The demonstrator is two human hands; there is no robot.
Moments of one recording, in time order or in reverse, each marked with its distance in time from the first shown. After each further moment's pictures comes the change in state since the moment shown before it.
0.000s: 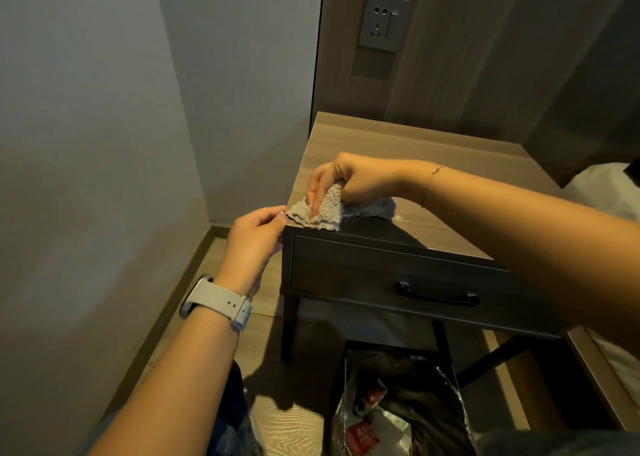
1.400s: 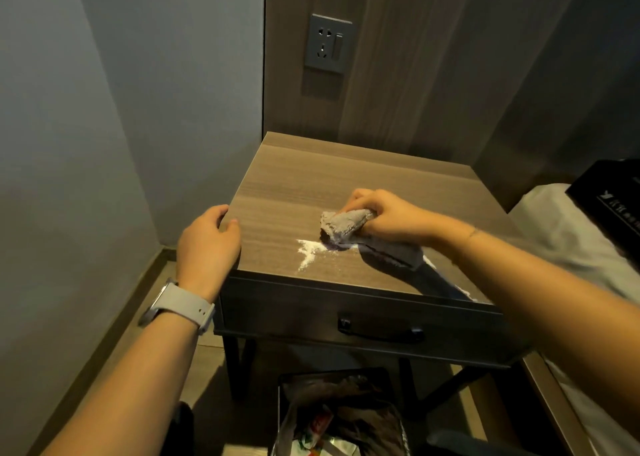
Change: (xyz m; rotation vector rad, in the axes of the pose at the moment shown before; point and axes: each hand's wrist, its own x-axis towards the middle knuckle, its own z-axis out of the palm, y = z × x) left_hand 0.041 0.013 0.049 0.532 0.141 0.239; right_hand -0.095 0.083 -0.022 0.072 0.278 0.246
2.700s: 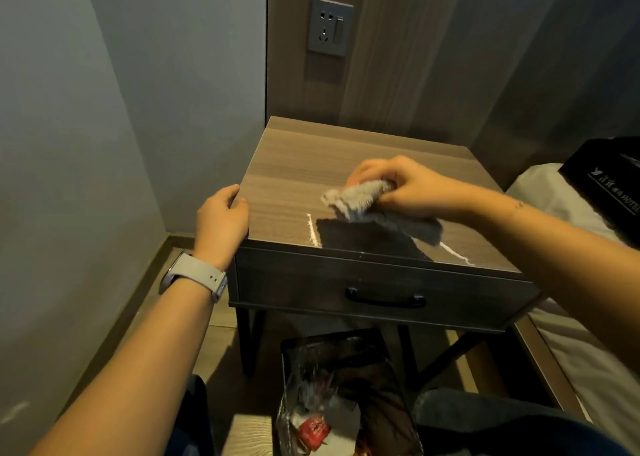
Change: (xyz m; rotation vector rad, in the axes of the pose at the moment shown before) left_hand -0.004 -0.004 -0.005 -0.239 -0.068 -0.017; right_hand -0.046 -0.047 -0.008 0.030 0.028 -0.076
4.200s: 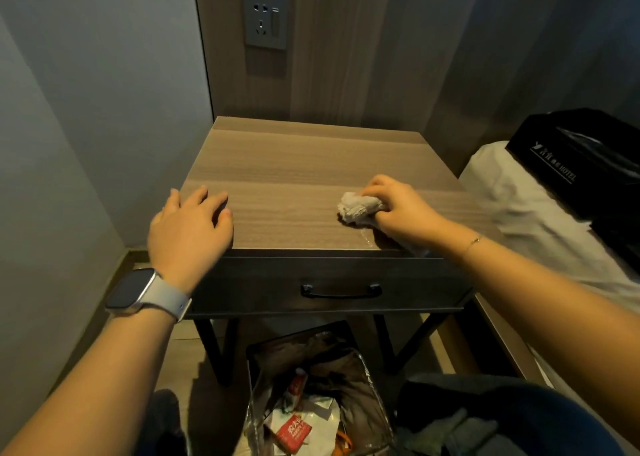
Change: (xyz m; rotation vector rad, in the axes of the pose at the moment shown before) left_hand -0.012 0.010 0.029 0.921 -0.037 0.277; right_hand -0.042 0.094 0.016 -0.226 0.354 0.182
